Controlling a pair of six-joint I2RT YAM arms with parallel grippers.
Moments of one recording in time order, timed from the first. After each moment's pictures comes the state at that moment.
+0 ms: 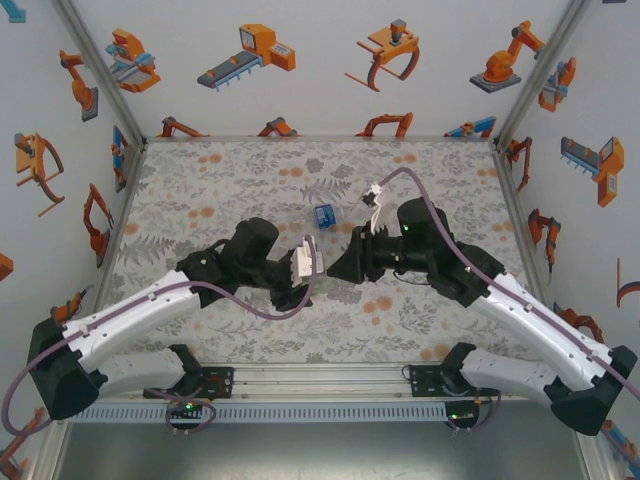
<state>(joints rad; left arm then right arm) -0.93 1.13 0.90 -0.46 0.45 0.44 0.82 1.01 1.06 -0.51 -0.37 0.60</state>
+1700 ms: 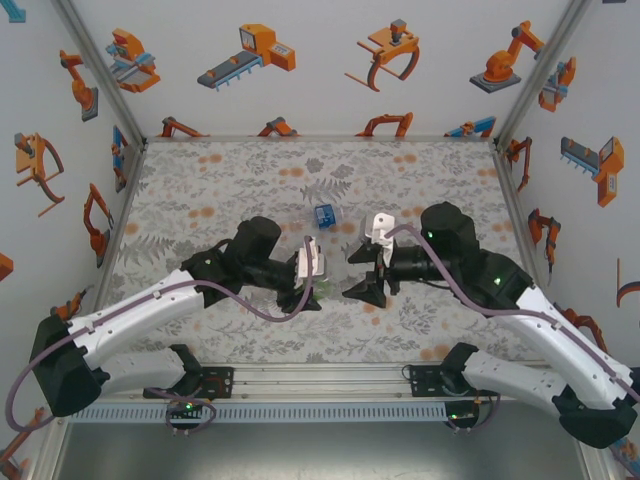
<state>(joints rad) -0.93 1.15 0.89 -0.37 0.61 0.44 0.82 0.90 1.11 -0.61 -0.60 -0.26</state>
